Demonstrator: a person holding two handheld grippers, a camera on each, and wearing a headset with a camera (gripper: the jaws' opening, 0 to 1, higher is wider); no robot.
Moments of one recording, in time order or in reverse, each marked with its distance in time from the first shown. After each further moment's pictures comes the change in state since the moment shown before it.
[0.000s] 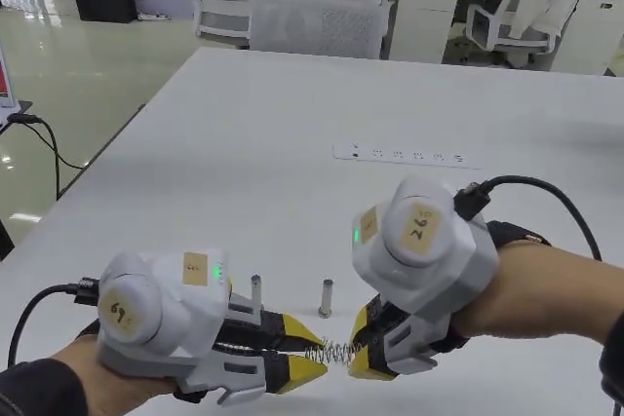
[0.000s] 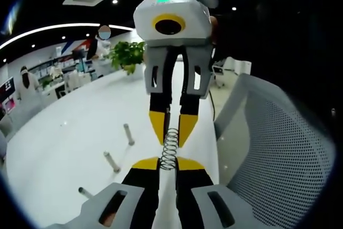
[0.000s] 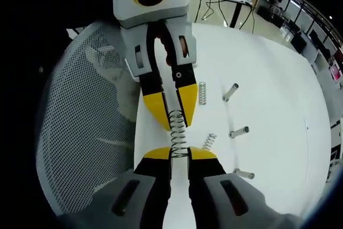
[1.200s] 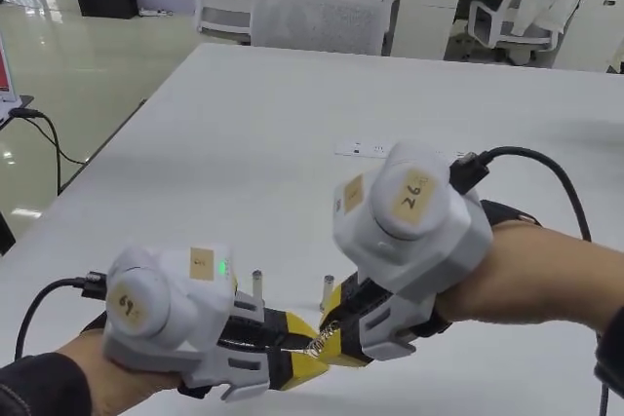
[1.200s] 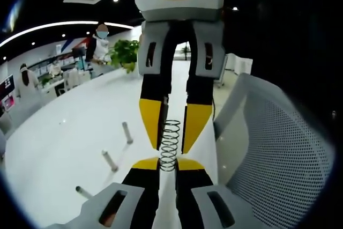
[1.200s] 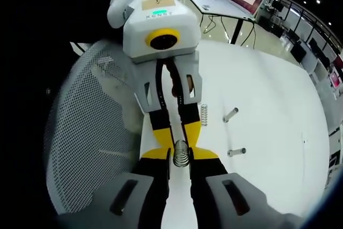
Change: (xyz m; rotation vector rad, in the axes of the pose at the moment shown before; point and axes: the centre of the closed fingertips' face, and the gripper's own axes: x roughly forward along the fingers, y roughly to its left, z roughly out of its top) left arm 0.002 -0.003 -0.001 -0.017 0.004 -0.008; right arm -0.008 0.007 0.039 -0.030 -0.080 -0.005
